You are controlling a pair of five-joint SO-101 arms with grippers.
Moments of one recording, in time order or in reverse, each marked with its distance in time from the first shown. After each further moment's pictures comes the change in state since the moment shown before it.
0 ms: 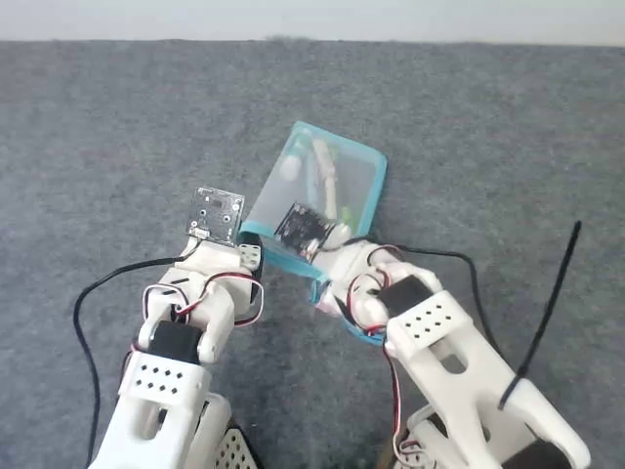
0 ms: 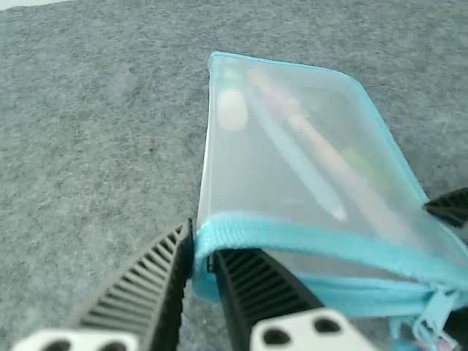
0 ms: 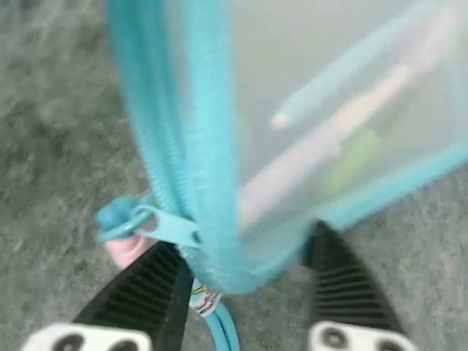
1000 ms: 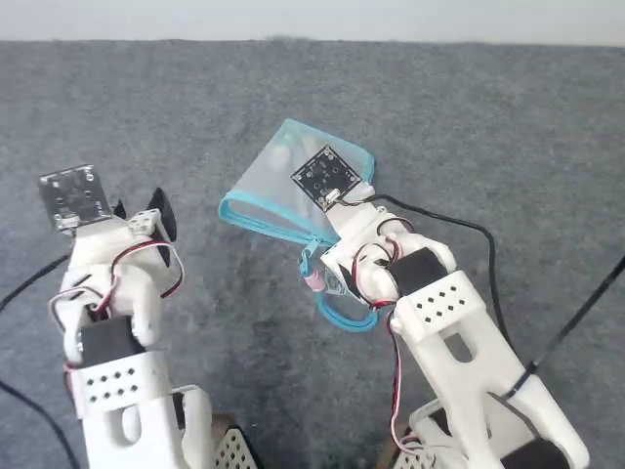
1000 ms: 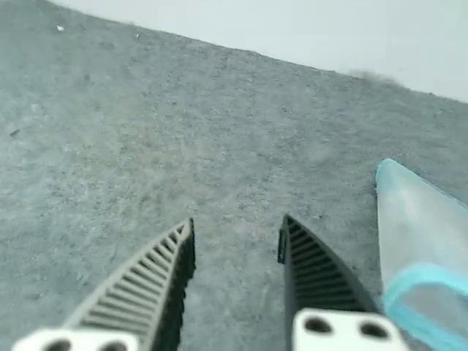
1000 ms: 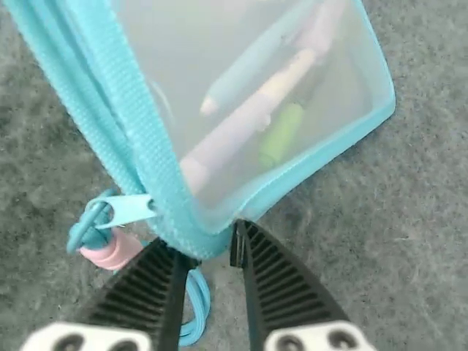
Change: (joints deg) left arm -27.2 -0.1 -15.2 9.5 6.0; right arm 2.5 0.7 -12.8 9.4 -8.6
